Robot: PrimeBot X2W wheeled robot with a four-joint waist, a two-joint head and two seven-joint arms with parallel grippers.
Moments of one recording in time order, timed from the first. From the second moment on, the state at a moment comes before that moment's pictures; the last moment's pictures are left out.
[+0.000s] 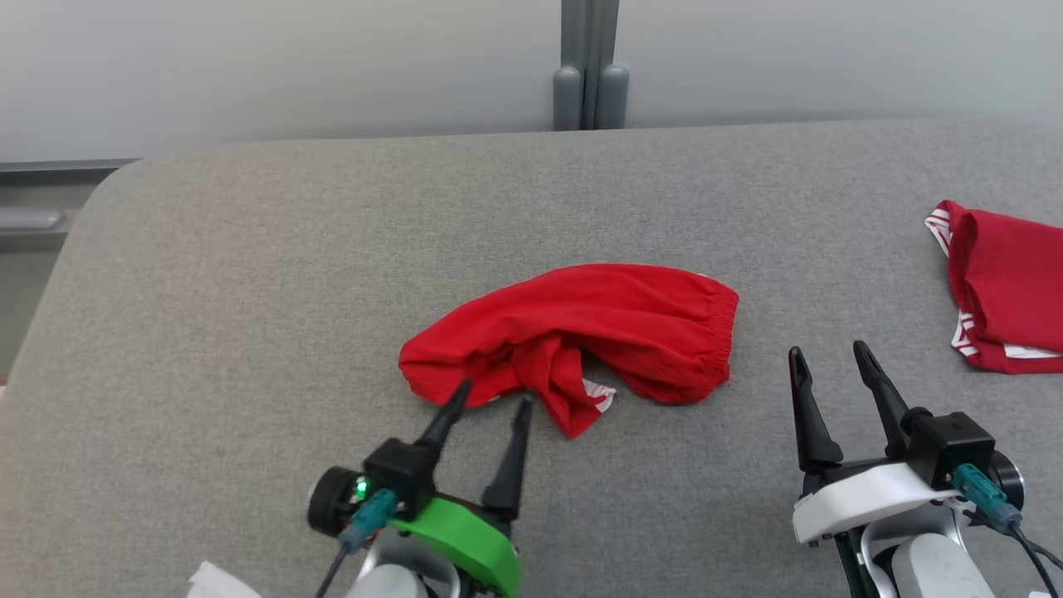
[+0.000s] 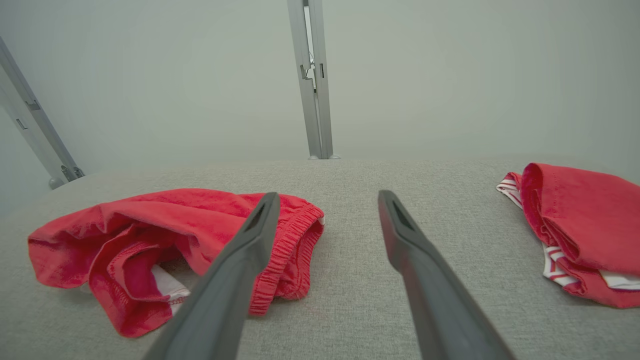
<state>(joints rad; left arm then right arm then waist) -0.16 0.05 -0.49 0.30 -0.35 -0.03 -0.24 -0.05 -0.05 0.01 0.19 0.13 0.13 -0.26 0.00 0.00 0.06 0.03</state>
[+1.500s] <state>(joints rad) -0.51 0.10 -0.76 0.24 -0.52 0.10 -0.26 -0.06 -0.05 -0.01 0.19 0.14 0.13 -0.26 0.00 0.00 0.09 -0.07</state>
